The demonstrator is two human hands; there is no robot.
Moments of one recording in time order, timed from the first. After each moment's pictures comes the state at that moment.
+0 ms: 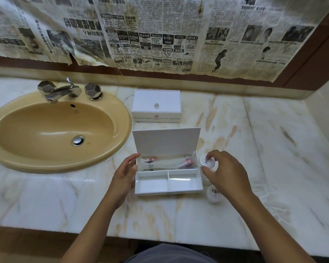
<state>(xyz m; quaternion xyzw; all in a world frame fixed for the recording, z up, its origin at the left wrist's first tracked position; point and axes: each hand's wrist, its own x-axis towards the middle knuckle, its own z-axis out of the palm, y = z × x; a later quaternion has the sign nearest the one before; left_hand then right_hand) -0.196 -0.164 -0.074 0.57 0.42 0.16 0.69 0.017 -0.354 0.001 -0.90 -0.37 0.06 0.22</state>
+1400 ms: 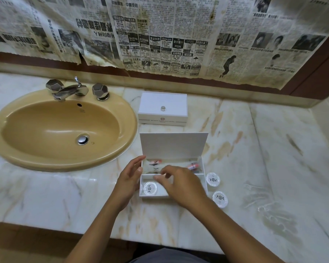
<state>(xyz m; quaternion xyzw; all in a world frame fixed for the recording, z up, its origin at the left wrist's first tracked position) -0.198 -0.161 -0.081 0.57 0.40 0.17 0.70 -0.061 -0.282 -0.002 -0.83 -0.46 0.23 0.21</state>
